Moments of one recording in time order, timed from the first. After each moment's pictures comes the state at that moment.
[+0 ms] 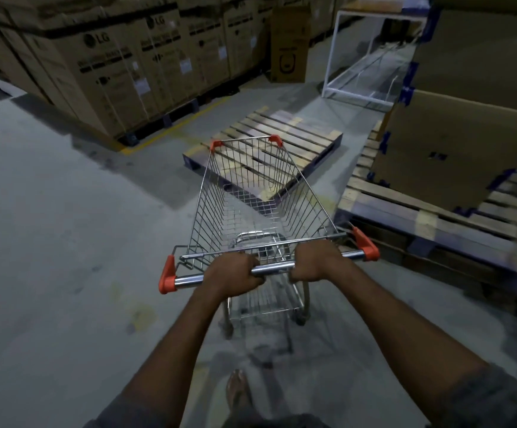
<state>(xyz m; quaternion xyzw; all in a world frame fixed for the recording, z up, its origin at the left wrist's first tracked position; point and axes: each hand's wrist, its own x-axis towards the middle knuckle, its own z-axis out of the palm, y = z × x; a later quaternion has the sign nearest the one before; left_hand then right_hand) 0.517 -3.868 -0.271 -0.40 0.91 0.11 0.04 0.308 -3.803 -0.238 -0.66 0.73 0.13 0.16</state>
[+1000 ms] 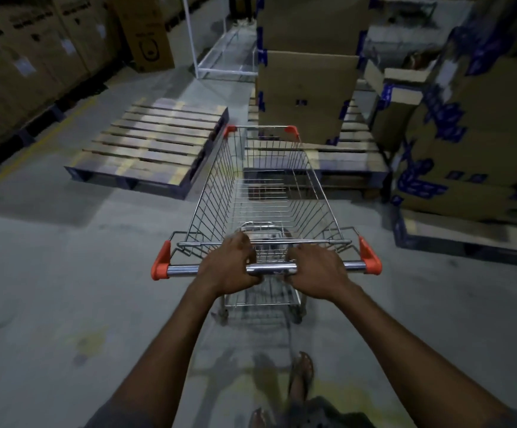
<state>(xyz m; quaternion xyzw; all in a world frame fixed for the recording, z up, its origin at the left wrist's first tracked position) 0.540 -3.676 -0.271 -0.16 0.98 0.12 0.06 0.403 -3.494 -0.267 -0.47 0.88 -0.04 0.09</state>
